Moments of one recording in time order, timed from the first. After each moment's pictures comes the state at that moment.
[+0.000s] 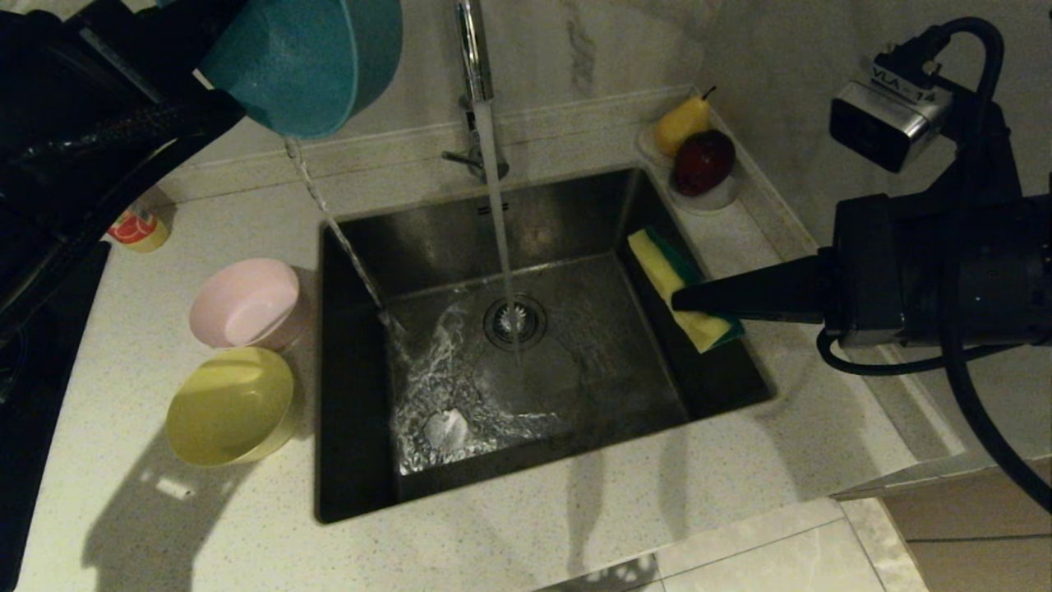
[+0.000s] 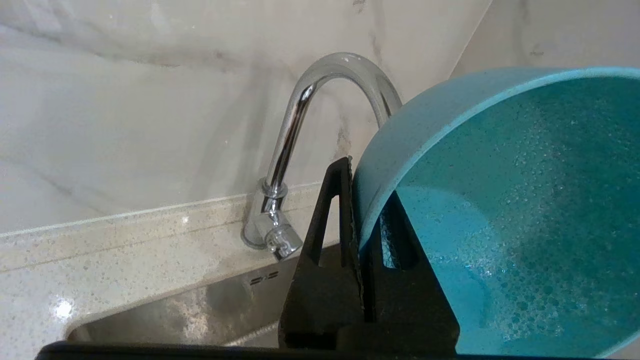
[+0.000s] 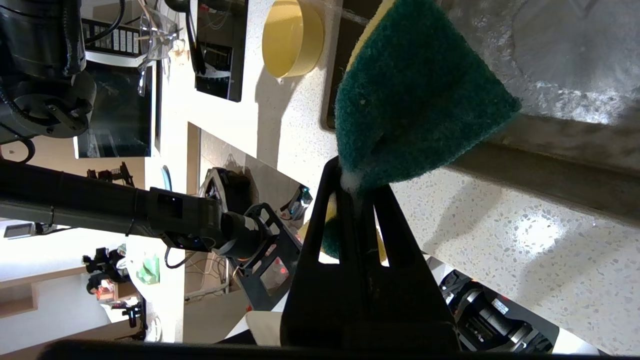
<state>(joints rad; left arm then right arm) -0.43 1.34 -0.89 -1.04 0.00 -0.08 0.65 1.43 -1.35 0.24 0.39 0.48</state>
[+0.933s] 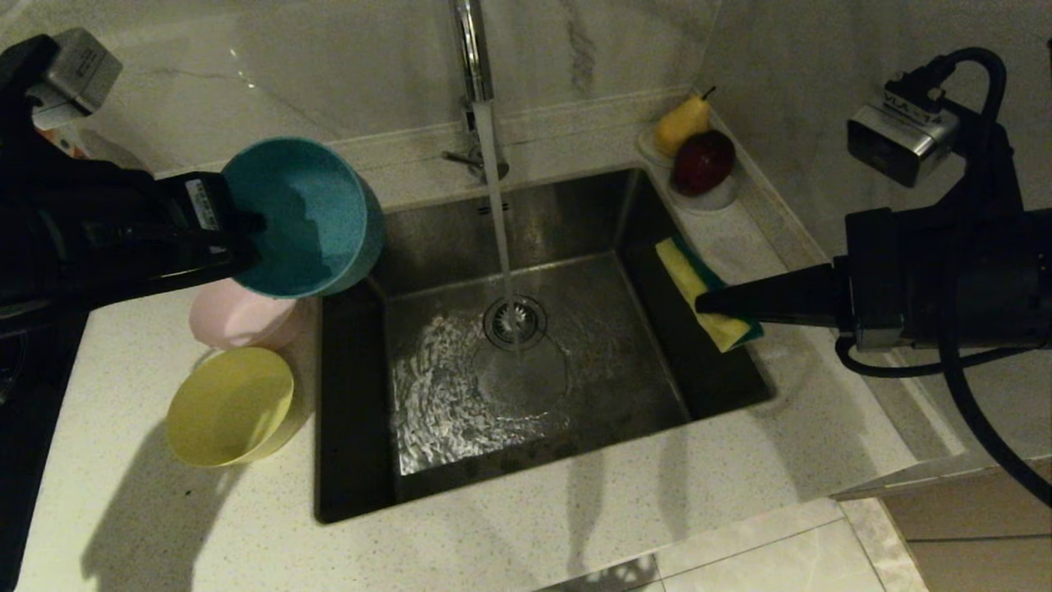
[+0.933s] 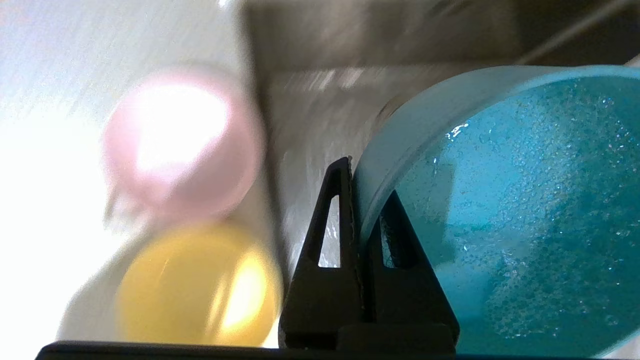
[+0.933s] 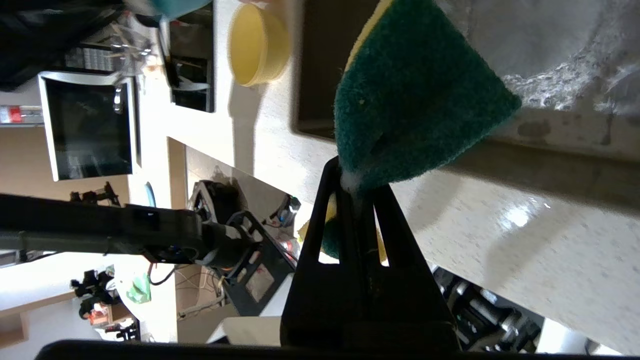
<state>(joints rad) -0.36 1.33 -1.21 0.12 0.29 -0.25 0.57 1.41 -1.31 0.24 0.39 0.48</state>
